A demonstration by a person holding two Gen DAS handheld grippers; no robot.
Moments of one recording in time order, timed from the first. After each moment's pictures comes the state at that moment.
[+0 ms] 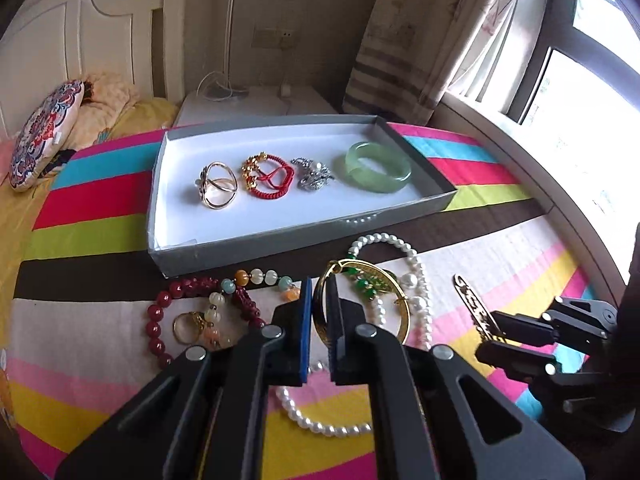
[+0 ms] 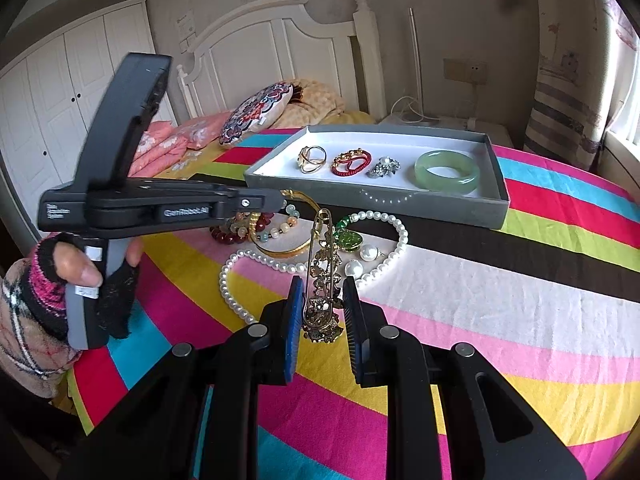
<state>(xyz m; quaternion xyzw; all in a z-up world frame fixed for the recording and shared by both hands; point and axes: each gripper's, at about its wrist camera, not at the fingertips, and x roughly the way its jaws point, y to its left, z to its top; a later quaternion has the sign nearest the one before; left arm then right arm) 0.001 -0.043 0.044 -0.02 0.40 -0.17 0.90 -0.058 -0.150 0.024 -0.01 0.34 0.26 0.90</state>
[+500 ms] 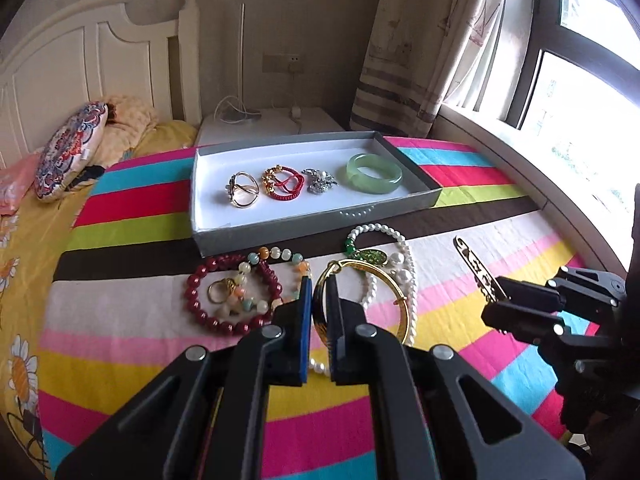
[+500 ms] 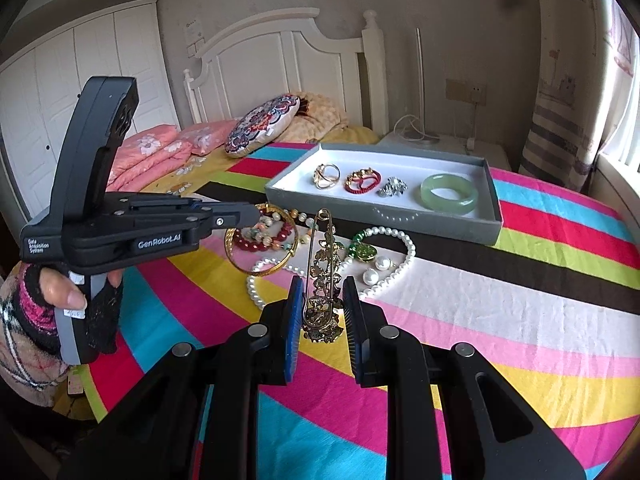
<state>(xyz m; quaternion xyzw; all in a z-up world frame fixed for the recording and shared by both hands) -0.063 -0.031 0.067 0.00 0.36 -0.15 0.92 -0.089 -0.143 0.051 -0.03 0.31 0.26 0.91</state>
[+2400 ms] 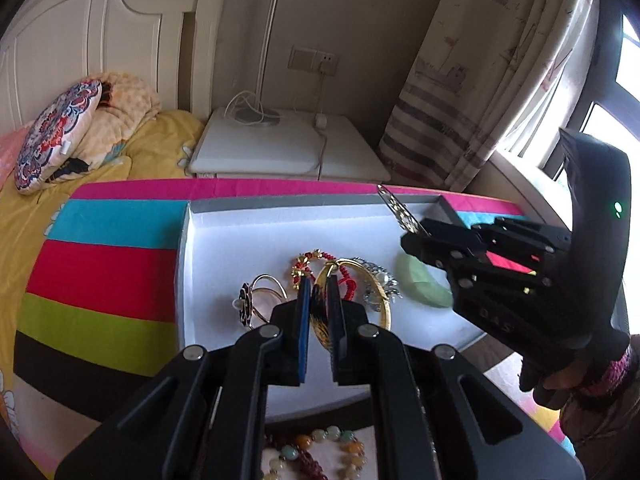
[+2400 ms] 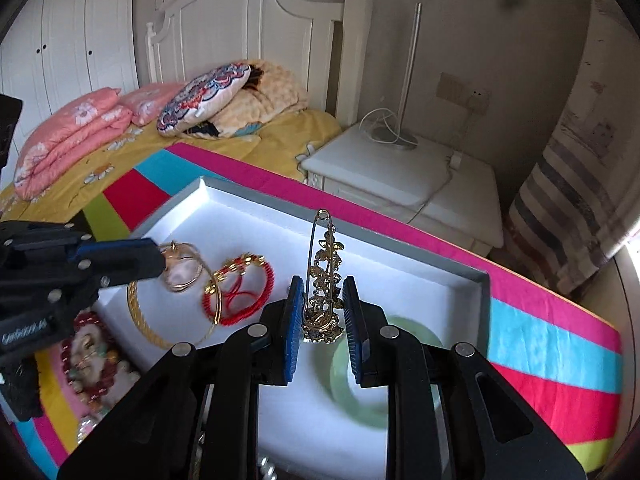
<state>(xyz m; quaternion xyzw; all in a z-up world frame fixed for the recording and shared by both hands) 0.114 -0.015 0.056 -0.06 0.39 -0.12 0.91 0.166 -0.106 0.035 -0.13 0.36 0.20 0.90</state>
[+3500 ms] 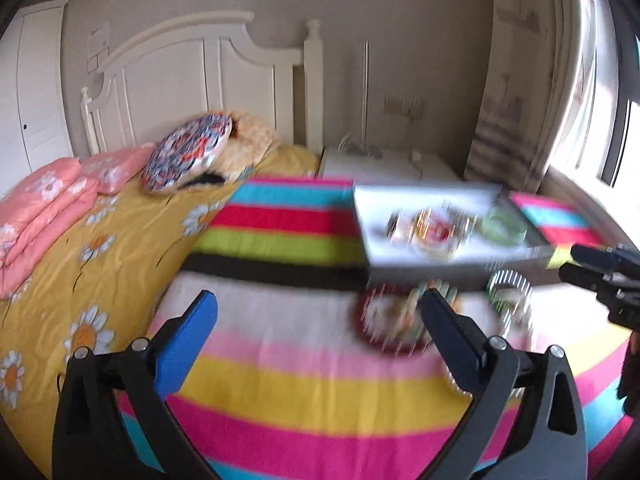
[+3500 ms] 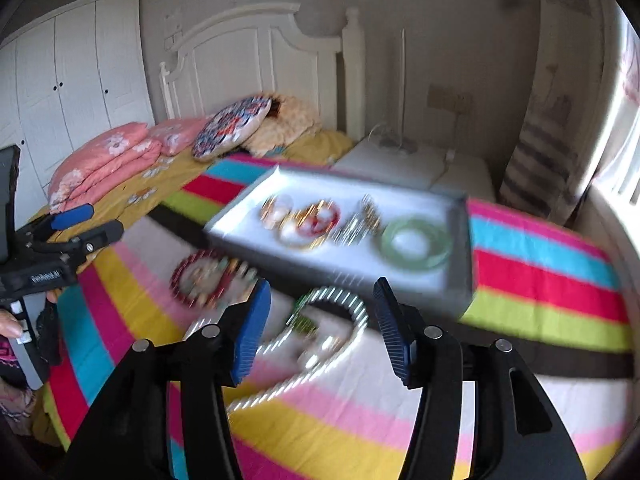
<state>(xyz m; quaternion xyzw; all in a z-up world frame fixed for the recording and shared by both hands) -0.079 0.054 0.072 -0.01 0.31 0.06 0.95 -0.009 -0.133 0.052 -0.06 0.34 0.22 0.91</state>
